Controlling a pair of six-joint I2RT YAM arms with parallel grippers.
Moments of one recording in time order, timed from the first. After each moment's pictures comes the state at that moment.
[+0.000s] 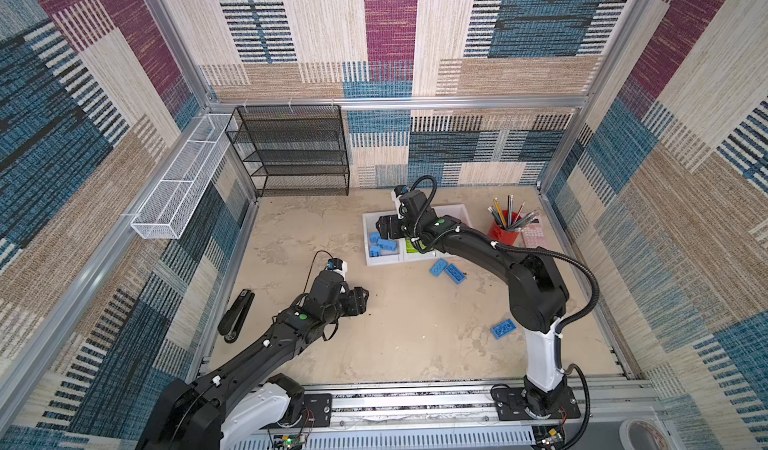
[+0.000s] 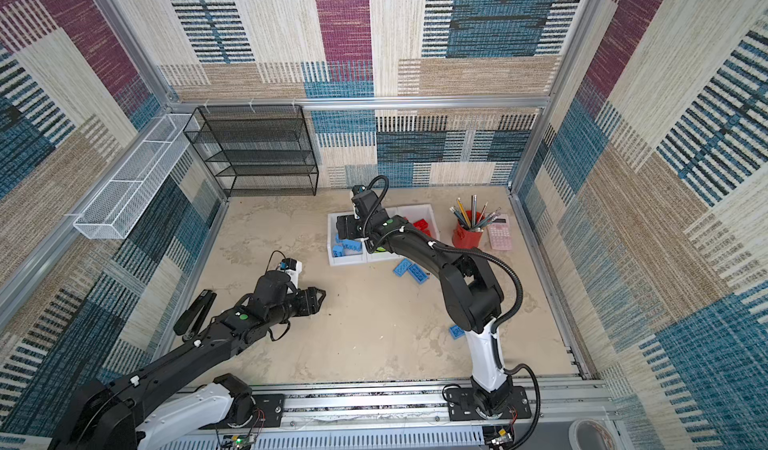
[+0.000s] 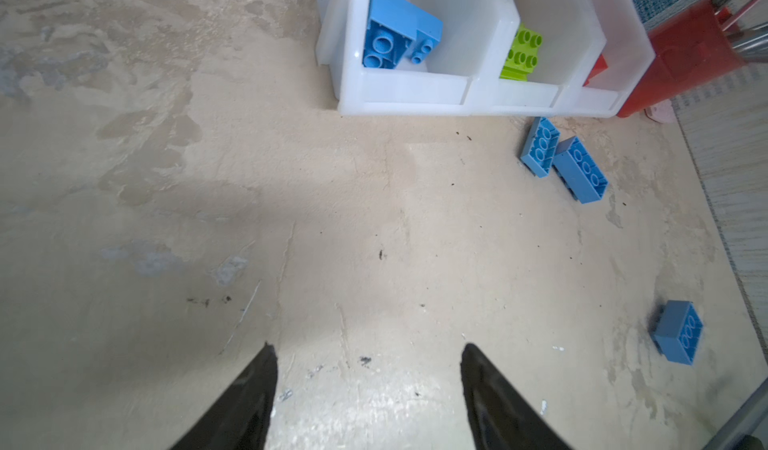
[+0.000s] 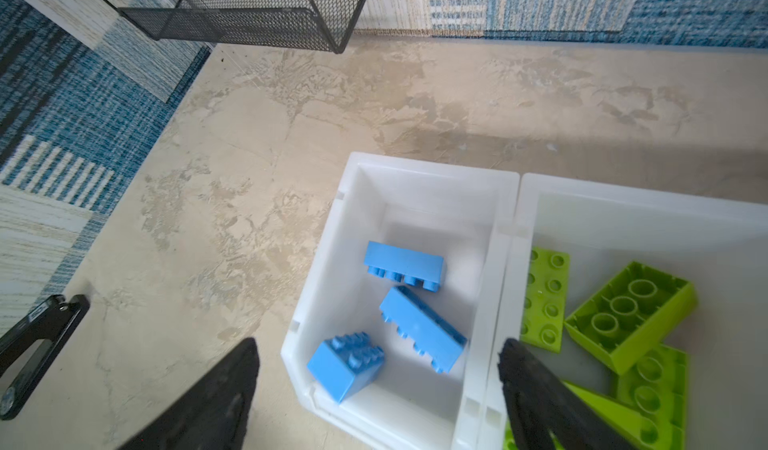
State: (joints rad) left arm -0.55 1.05 0.53 -0.19 0.03 -0.55; right arm 0.64 1.97 1.60 -0.26 -0.02 0.38
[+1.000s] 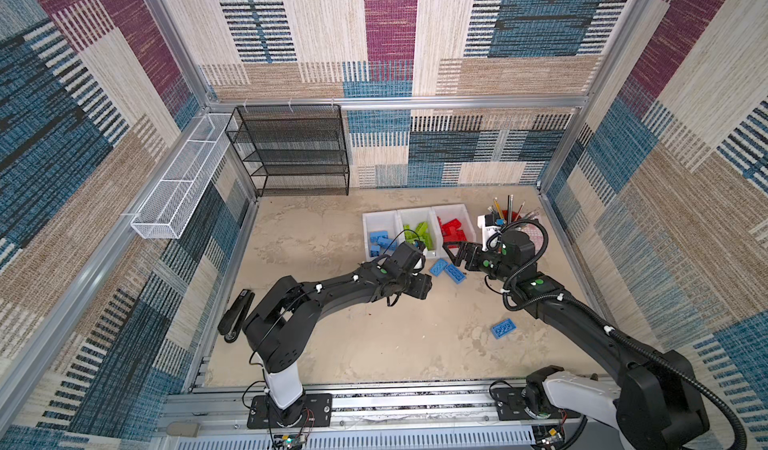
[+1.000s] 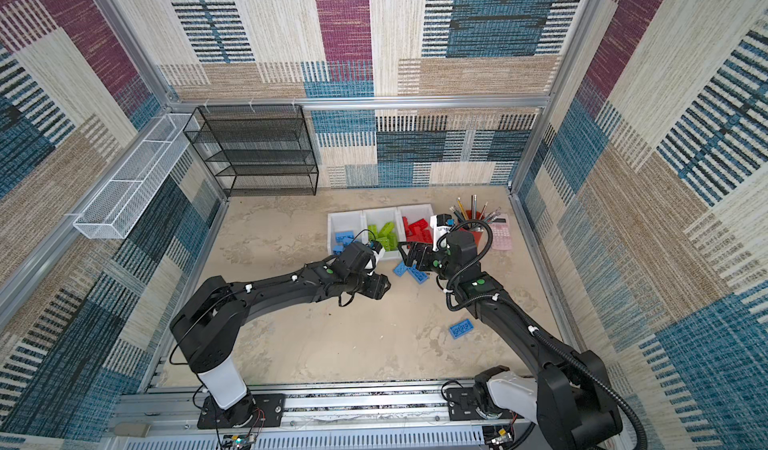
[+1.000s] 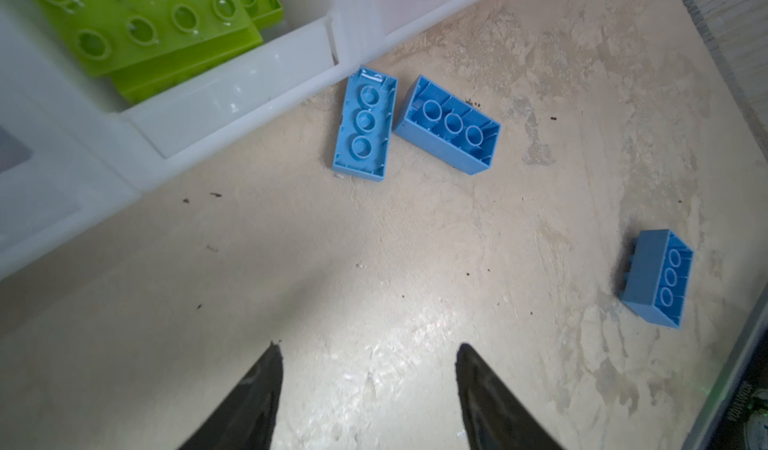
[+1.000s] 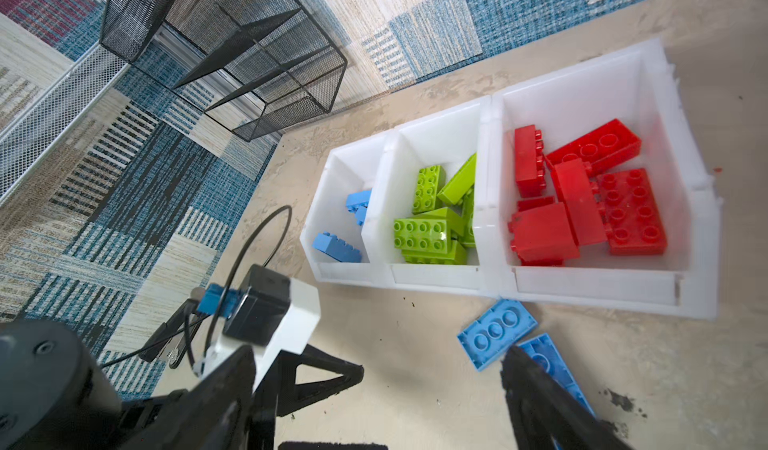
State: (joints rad) left arm -0.82 1.82 1.18 -0.25 0.08 -0.35; right arm 0.32 1.14 0.67 0.08 -0.32 0.54
